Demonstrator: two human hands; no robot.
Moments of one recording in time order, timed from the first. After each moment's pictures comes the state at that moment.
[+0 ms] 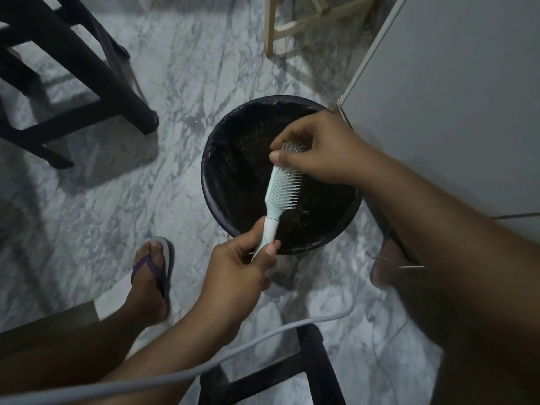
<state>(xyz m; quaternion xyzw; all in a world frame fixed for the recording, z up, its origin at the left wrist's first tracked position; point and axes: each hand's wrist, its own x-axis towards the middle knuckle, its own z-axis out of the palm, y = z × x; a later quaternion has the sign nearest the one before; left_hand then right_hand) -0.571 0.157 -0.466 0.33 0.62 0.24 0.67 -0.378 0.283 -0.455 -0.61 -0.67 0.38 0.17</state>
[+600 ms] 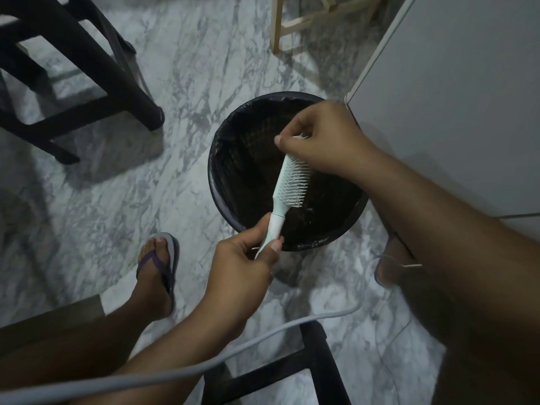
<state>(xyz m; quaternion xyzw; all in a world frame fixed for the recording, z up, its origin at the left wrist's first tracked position) -0.575 0.156 -0.466 0.35 0.63 0.24 0.65 -0.396 0.289 -0.451 -0.69 -0.62 0.35 0.17</state>
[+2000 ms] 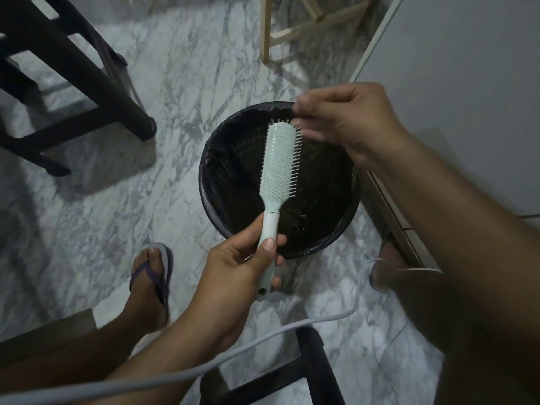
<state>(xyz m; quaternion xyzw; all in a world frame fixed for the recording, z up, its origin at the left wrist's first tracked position) -0.569 0.165 -0.447 0.26 0.54 0.29 0.75 -0.360 0.299 -0.433 -0.63 -0.34 0.55 0.44</state>
